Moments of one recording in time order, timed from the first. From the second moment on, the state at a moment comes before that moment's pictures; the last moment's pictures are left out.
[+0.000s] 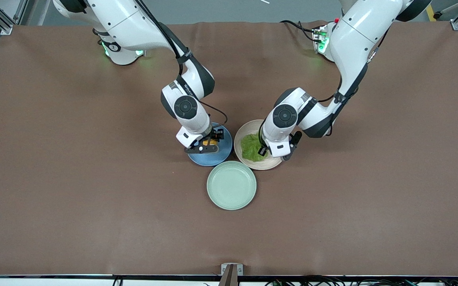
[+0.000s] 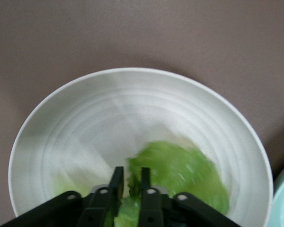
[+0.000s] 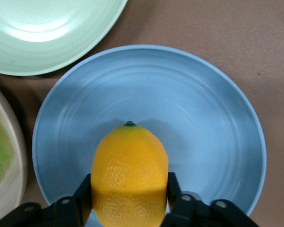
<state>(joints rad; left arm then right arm) -0.25 0.64 -0.41 -1.83 0.24 2.38 -1.79 0.63 0.61 0.08 -1.81 0.13 2.43 0.58</state>
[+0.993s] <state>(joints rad) 0.13 0.46 -0.40 -1.80 0.28 2.20 -1.39 0.27 0.26 0.03 -1.79 0.08 1.89 0.23</state>
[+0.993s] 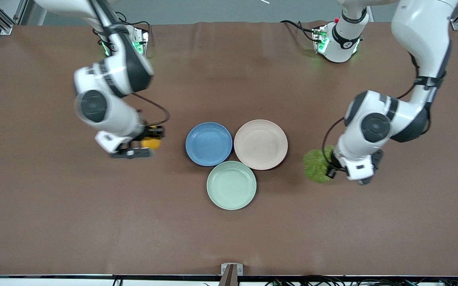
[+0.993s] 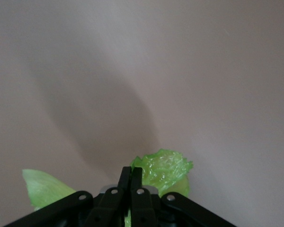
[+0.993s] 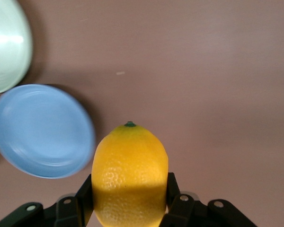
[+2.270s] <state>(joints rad) 0.32 0.55 -0.40 -1.90 0.28 2.33 -1.28 -0.27 0.43 0.03 -2.05 -0.06 2.36 -0.23</state>
